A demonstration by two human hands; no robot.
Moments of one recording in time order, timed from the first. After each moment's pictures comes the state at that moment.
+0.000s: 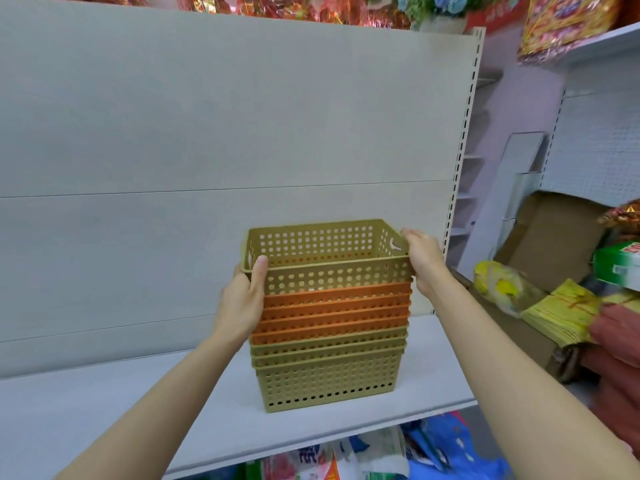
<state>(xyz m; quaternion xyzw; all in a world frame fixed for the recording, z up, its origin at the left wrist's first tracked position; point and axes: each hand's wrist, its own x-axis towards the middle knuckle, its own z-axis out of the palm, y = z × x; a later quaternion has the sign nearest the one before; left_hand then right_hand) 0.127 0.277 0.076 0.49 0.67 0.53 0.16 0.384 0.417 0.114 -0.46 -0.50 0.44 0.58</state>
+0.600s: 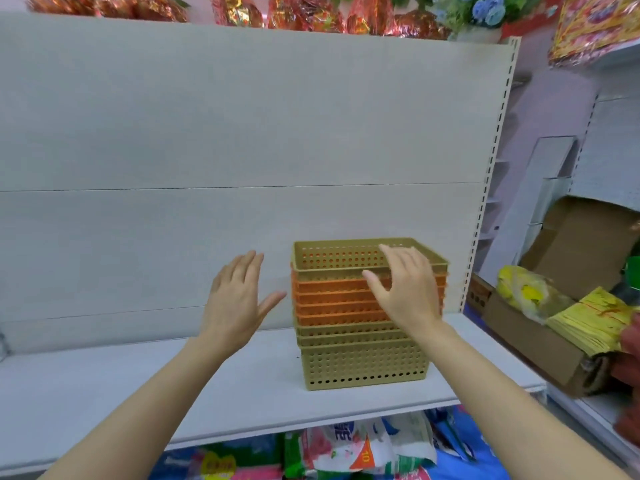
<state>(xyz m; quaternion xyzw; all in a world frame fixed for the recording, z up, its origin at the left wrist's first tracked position) 0.045 0.217 0.060 0.63 0.71 0.25 -0.18 0.315 0.308 0.070 -0.44 -0.77 -0.14 0.43</state>
